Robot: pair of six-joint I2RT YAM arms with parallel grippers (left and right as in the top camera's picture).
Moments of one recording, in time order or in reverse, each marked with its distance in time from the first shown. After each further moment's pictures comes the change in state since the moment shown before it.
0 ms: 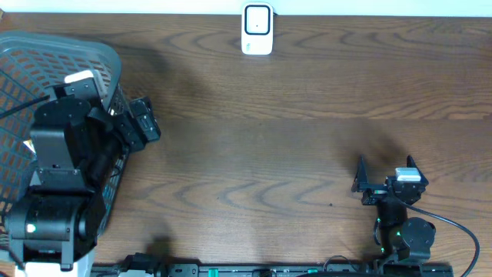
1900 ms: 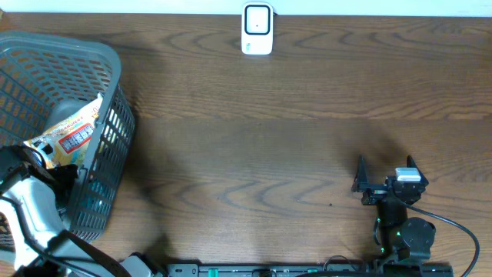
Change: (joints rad) left arm 0.864 0.456 -0.496 0.144 0.065 -0.650; right arm 0.000 0.000 0.000 0.000 0.000 0.000
